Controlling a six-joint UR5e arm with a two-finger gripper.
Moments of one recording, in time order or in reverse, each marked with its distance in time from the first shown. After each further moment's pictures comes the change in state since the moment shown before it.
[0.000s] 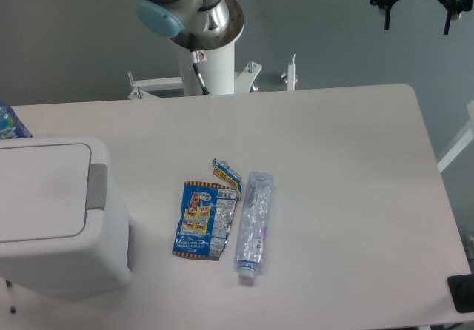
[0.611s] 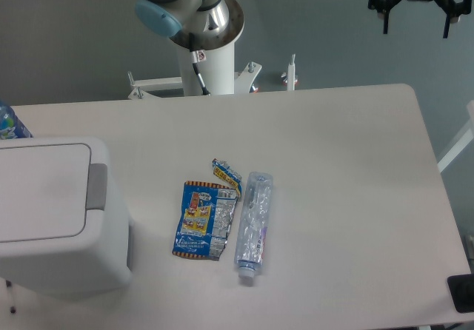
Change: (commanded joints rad) arm -0.130 -0.021 0.003 0.084 0.008 -0.279
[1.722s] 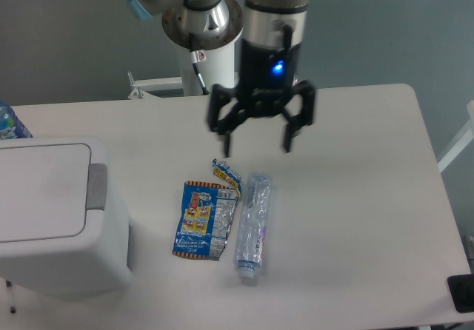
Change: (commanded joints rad) arm -0.477 -0.121 0.006 0.169 -0.339 -1.093
